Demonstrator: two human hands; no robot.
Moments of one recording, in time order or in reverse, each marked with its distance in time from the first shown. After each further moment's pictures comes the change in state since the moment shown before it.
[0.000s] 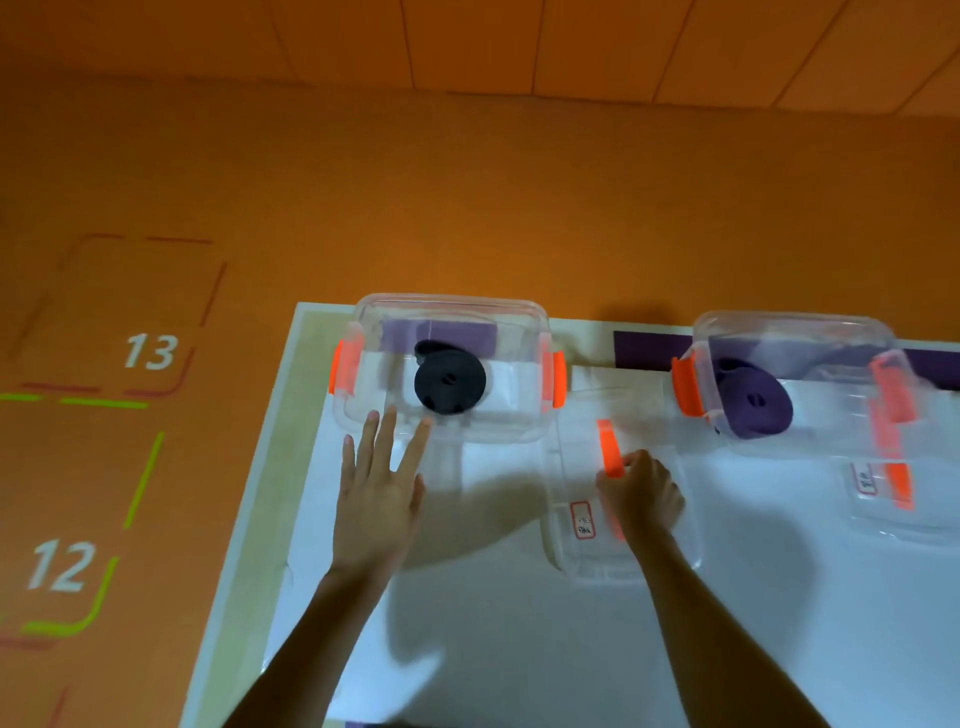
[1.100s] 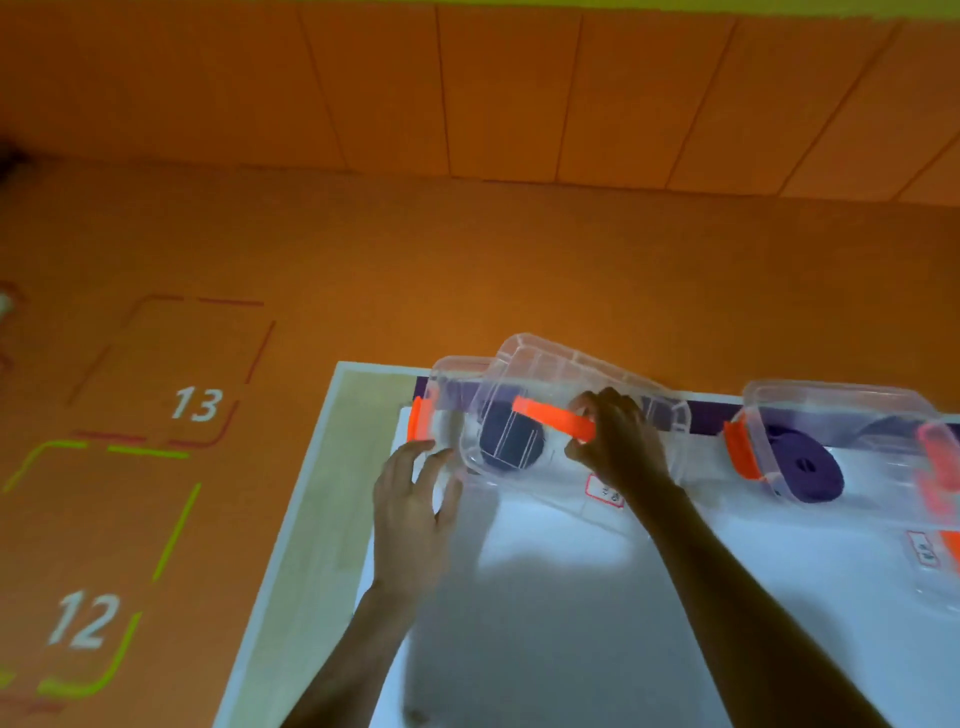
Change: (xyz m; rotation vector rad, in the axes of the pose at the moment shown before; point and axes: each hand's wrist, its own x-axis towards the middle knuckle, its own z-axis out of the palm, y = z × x) left_hand 0.024 -0.036 -0.054 -0.334 0.280 -0.119; right_hand -0.033 -0.173 -0.090 -0.051 0.048 -0.706
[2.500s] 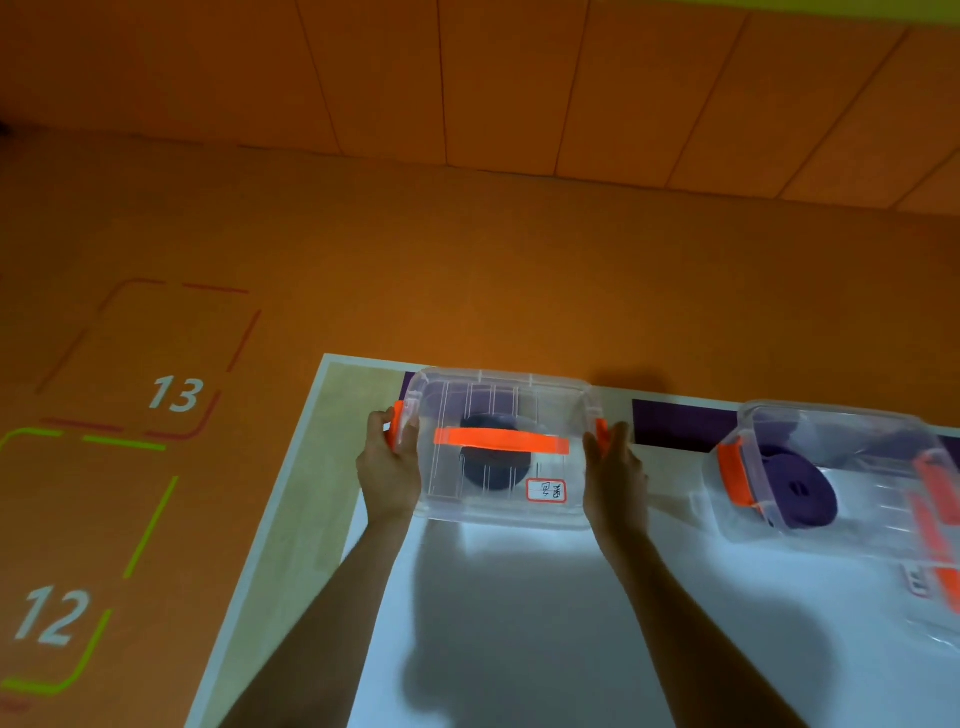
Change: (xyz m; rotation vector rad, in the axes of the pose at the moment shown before) left_hand 0.078 -0.008 0.050 -0.375 0.065 -0.580; right_hand 0.003 0.030 0.063 0.418 0.178 0.466
